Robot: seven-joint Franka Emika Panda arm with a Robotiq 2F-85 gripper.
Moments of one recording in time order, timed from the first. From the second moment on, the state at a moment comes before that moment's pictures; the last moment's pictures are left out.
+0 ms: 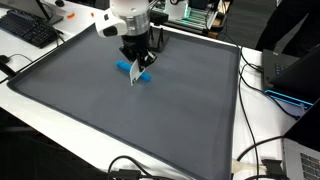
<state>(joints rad) 0.13 0.51 0.04 -1.82 -0.09 2.26 0.20</state>
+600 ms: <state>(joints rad) 0.12 0.53 0.03 -1.83 -0.07 2.33 0.22</state>
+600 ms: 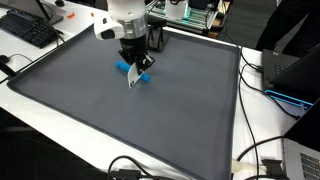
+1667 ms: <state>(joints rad) 0.07 0.54 0.07 -1.84 0.07 2.31 0.04</state>
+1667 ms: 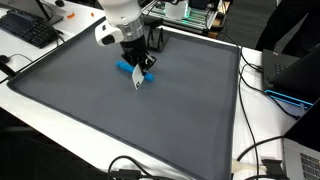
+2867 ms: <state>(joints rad) 0.07 0.49 0.07 -1.82 0.10 2.23 0.02</state>
